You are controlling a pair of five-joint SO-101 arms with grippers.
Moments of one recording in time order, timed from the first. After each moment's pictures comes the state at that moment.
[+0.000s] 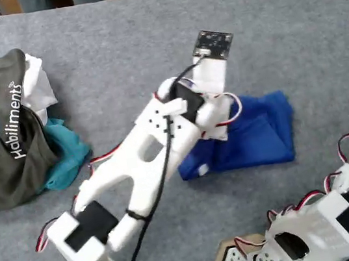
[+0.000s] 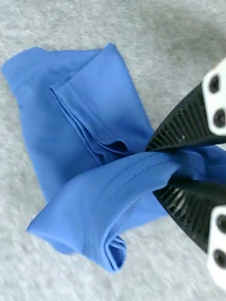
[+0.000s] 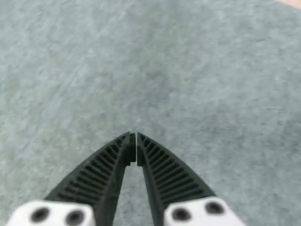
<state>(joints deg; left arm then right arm) 41.6 10.8 -17.0 77.2 22.9 61.6 3.1 24.5 27.0 -3.5</state>
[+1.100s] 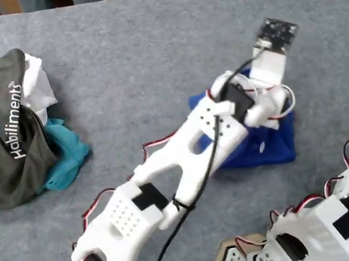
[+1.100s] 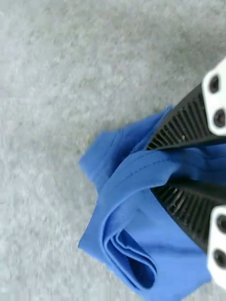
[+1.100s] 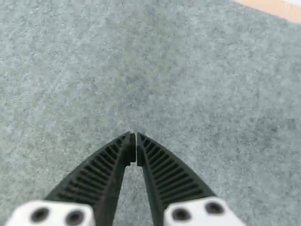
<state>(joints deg) 49.2 39.3 -57.1 73.6 19.1 64.4 0.7 24.3 29.5 -2.4</state>
